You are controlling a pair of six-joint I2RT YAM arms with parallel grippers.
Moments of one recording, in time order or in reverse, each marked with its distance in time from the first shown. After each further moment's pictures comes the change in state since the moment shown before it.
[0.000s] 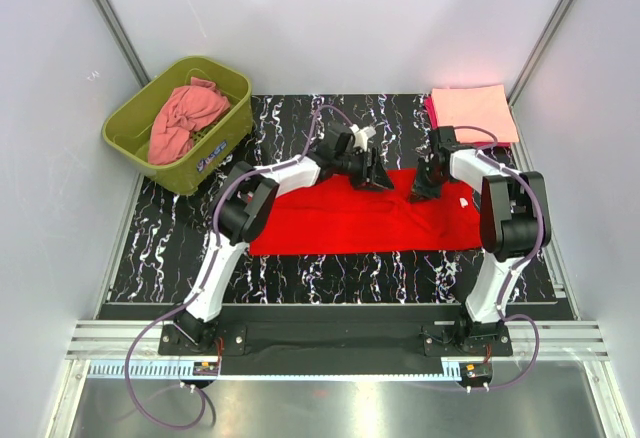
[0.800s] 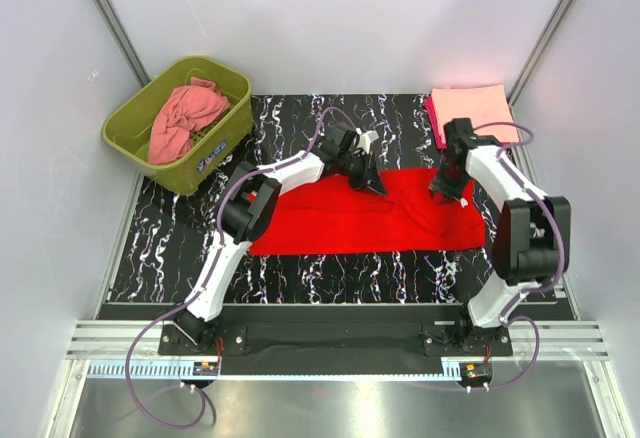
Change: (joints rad) left arm -0.014 0.059 0.117 -0.211 0.002 0.062; right arm -0.022 -0.164 0.053 -0.294 0.292 0.194
